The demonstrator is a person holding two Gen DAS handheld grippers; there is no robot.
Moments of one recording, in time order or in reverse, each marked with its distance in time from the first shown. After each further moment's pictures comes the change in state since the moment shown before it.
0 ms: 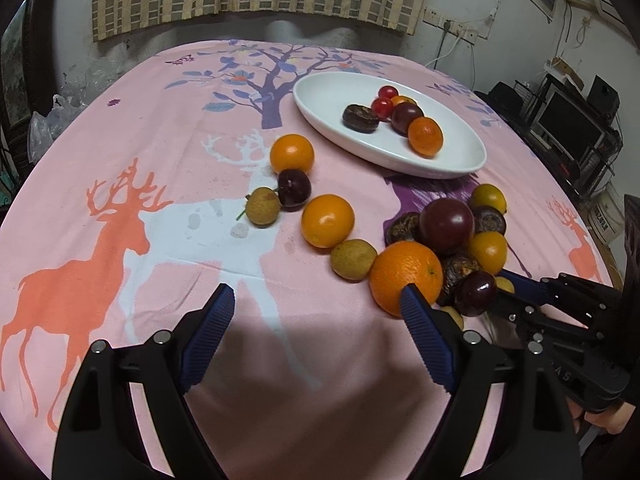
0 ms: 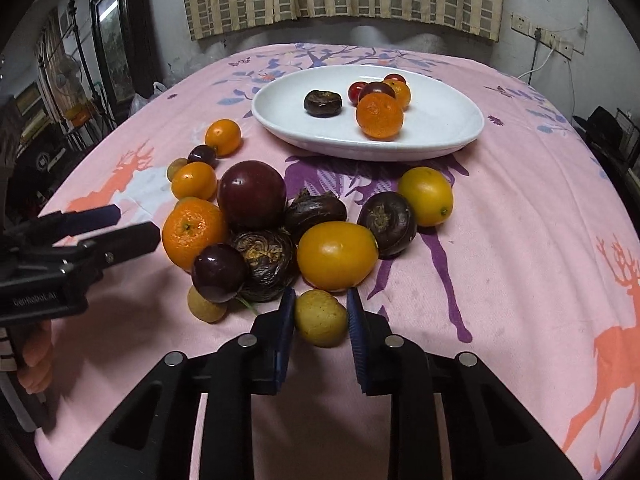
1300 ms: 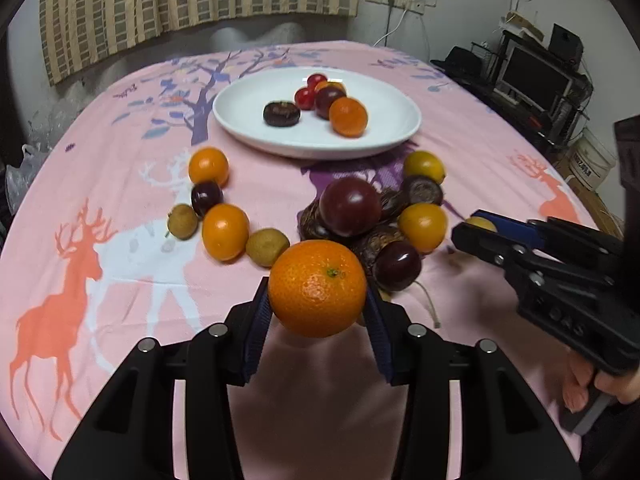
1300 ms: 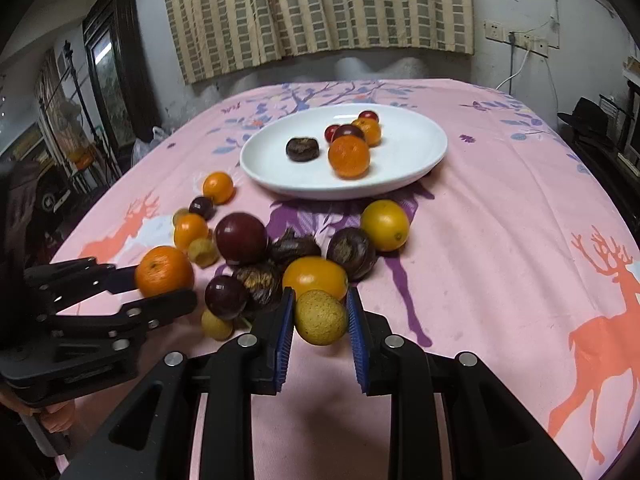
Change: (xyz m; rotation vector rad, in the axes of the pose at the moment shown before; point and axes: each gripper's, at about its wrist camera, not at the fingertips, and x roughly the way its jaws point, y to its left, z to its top) left arm -0.011 -0.056 0.001 0.180 0.005 -0.041; right arm -0.035 -0.023 0.000 0.088 -0.137 0.027
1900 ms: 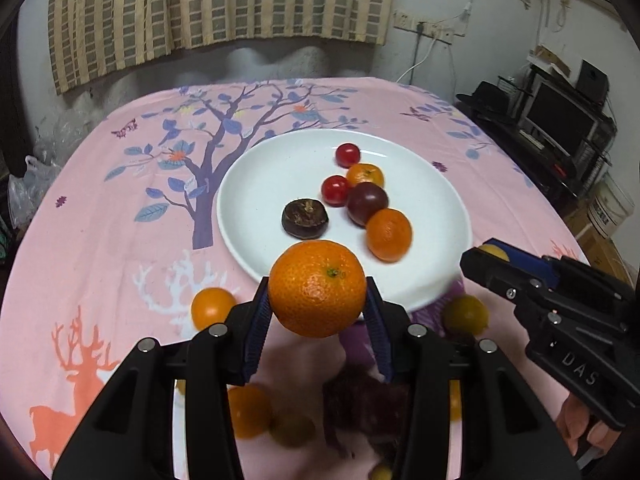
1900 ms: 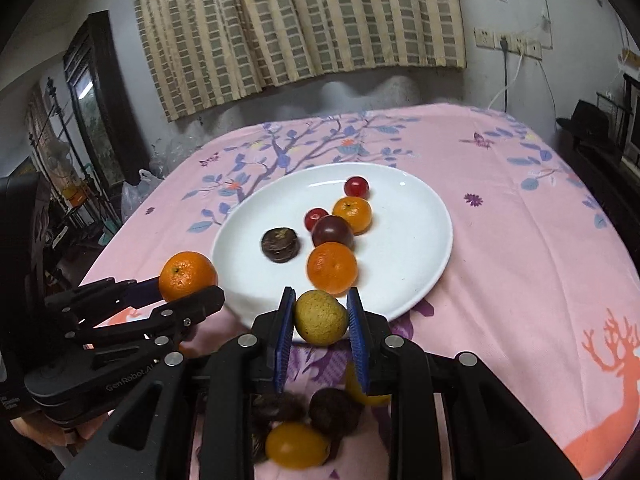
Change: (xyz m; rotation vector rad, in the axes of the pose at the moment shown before) left arm 0.055 0.023 0.116 -0.084 -0.038 0.046; right arm 0.048 -0.025 0.103 0.085 -0.038 0.003
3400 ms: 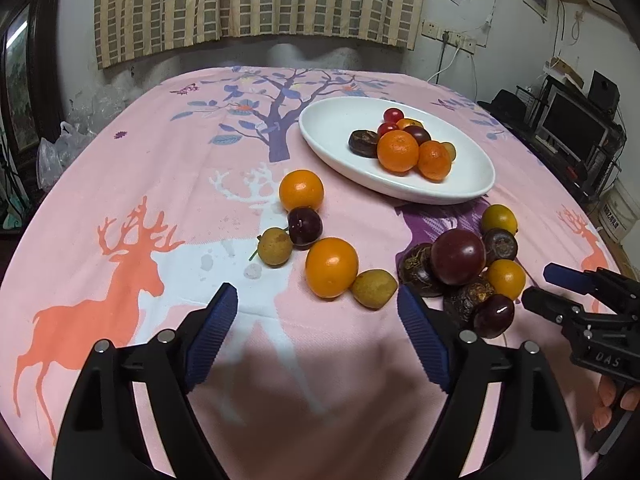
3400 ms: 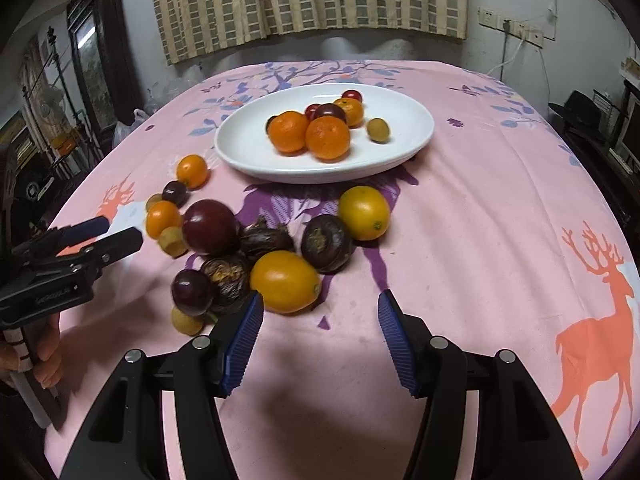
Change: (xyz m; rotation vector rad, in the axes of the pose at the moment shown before) left arm -0.050 0.045 -0.108 -0.053 -0.053 0.059; right arm -0.037 0.015 -0.101 -0.112 0.127 -0.069
